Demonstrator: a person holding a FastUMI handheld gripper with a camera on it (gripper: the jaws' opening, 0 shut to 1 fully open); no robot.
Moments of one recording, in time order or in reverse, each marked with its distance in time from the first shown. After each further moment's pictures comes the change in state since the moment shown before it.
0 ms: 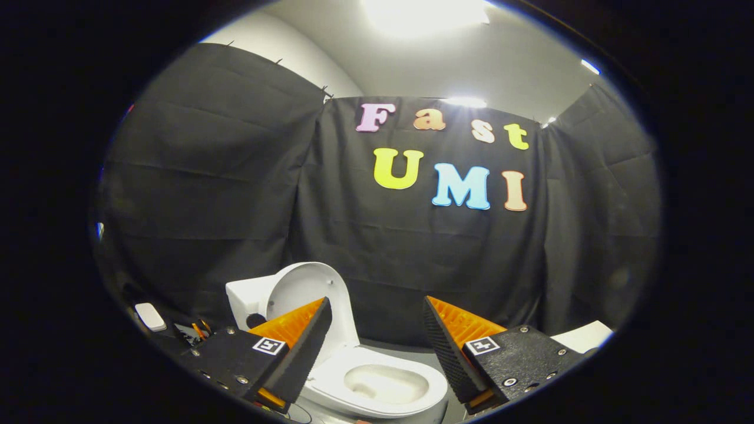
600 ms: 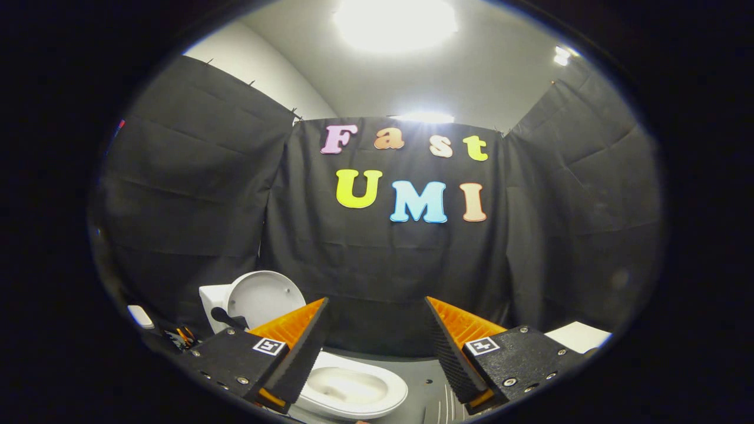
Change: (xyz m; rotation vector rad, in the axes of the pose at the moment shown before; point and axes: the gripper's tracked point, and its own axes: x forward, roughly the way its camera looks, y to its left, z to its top) arm -0.067 -0.116 -0.010 0.036 -0.081 -0.108
